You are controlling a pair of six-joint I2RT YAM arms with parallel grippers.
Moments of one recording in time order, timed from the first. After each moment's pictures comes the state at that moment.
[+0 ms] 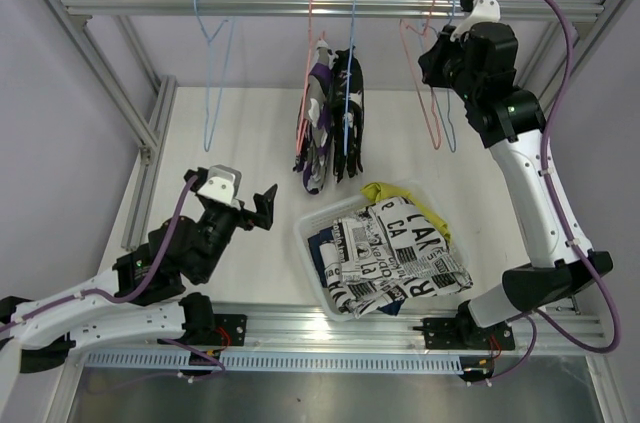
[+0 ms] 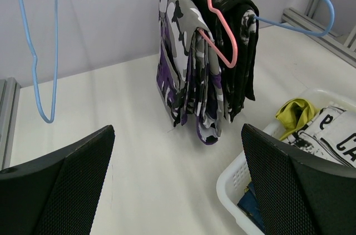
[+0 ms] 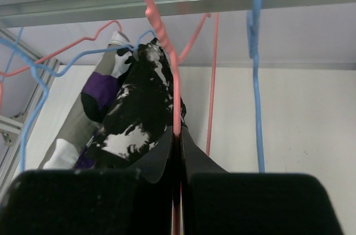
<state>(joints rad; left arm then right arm) -1.22 0.61 0.84 -0.20 -0.88 0.08 0.33 1.50 1.90 -0.59 0.08 0.28</state>
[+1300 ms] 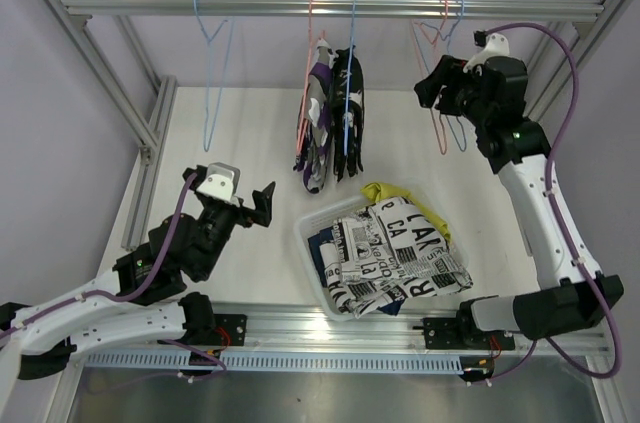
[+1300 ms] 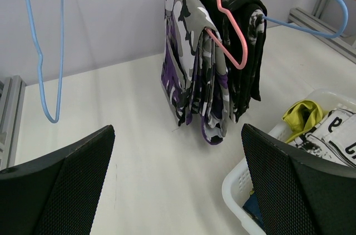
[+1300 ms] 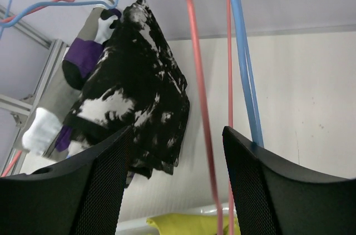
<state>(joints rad) -1.17 0.61 0.83 -0.20 -0.85 0.08 0.21 1.38 1.55 -0.44 -0.10 0.34</state>
